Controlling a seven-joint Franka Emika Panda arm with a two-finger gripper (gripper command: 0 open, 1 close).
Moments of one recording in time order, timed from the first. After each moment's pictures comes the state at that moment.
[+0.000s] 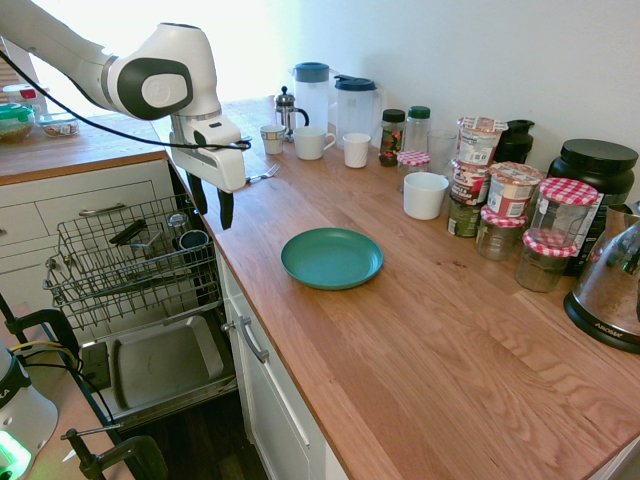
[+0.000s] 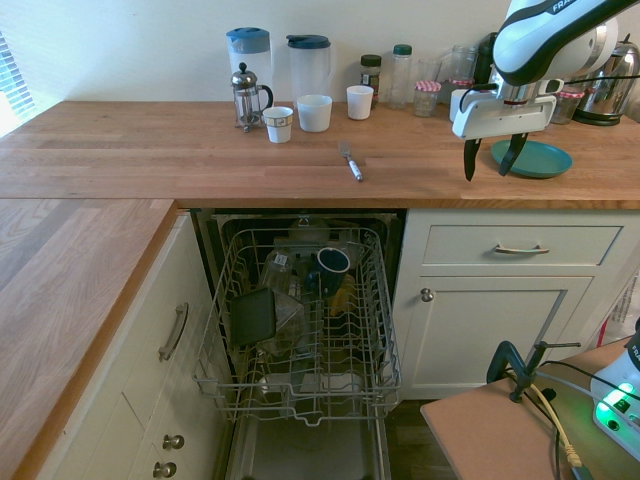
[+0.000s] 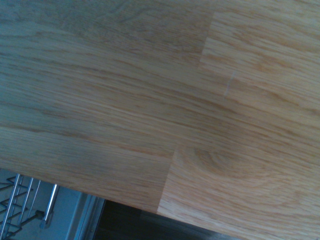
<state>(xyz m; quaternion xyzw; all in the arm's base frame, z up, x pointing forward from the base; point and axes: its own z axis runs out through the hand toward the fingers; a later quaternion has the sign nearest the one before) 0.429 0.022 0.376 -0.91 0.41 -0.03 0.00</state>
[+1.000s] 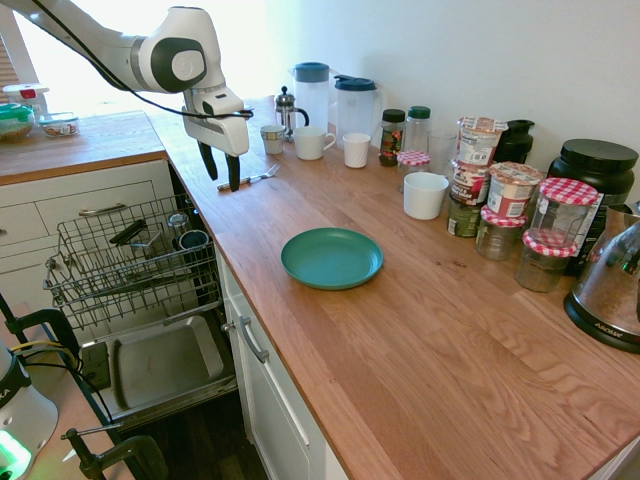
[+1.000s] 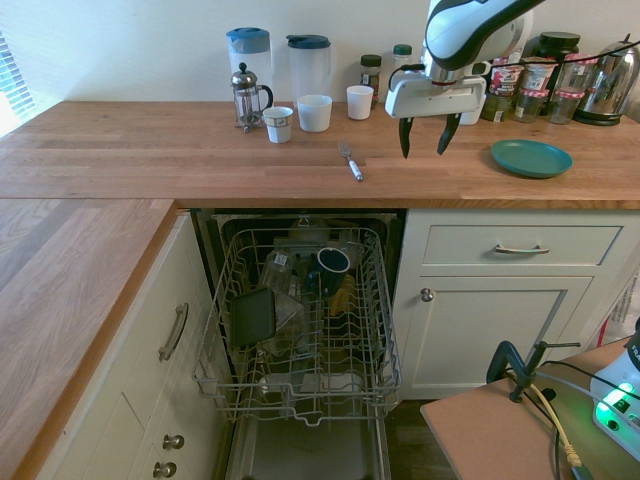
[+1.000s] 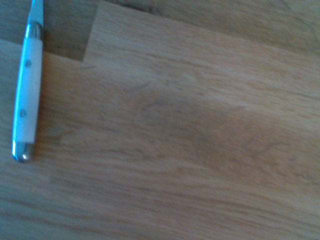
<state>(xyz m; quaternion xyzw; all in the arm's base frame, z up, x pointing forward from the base) 0.528 0.127 0.399 -0.90 0.42 -0.06 0.02</state>
